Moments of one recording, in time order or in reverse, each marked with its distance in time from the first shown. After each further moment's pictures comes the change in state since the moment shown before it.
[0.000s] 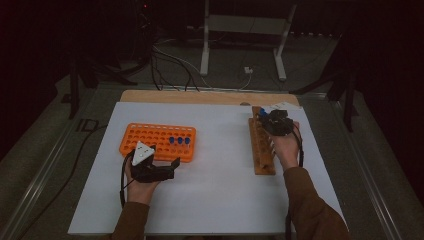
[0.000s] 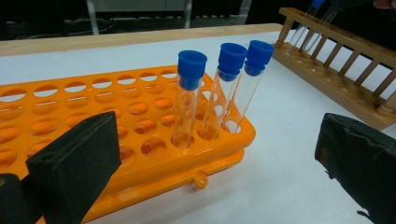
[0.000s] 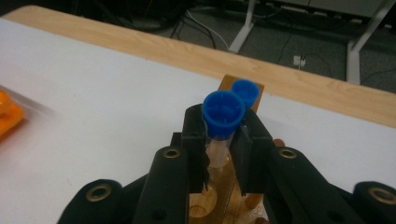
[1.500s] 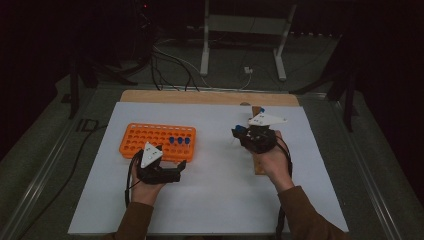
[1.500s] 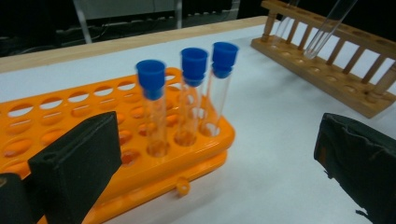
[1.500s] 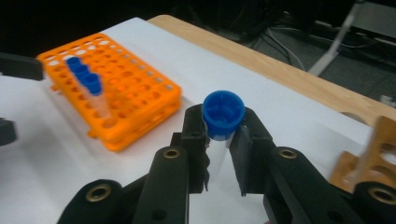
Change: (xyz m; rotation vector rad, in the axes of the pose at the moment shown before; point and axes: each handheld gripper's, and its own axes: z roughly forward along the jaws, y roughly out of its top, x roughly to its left) left arm -0.021 0.005 0.003 0.007 -0.017 0.097; right arm 0.093 0.008 -0.056 -0.038 0.298 -0.163
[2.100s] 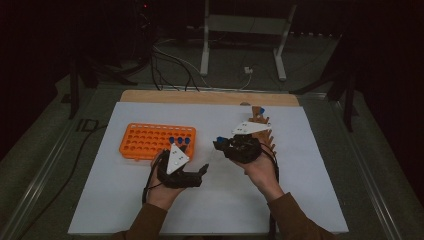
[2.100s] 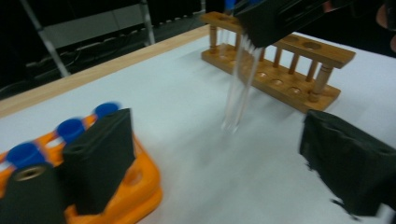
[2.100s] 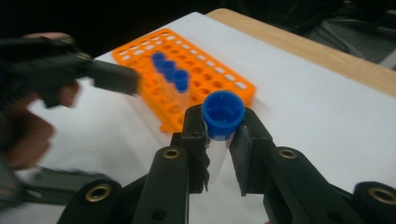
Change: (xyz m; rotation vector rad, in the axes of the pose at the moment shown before) left arm -0.061 0.029 0.013 -0.001 -0.084 0.178; right arm 0.043 0.002 0.010 0.027 0.184 0.006
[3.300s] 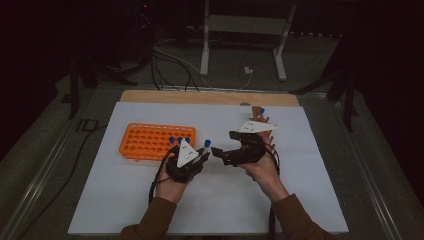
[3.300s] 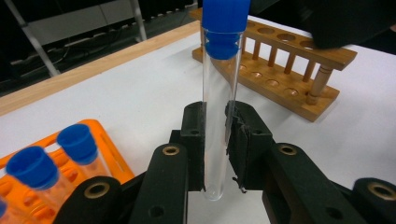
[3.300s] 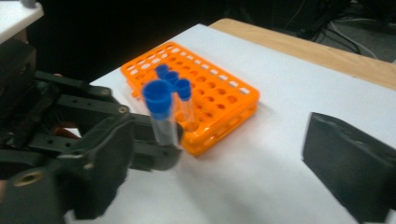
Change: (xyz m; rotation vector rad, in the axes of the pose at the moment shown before) left arm 0.004 0.006 0.017 0.017 -0.019 -0.012; right arm -0.011 -0.005 -0.009 -0.056 0.022 0.072
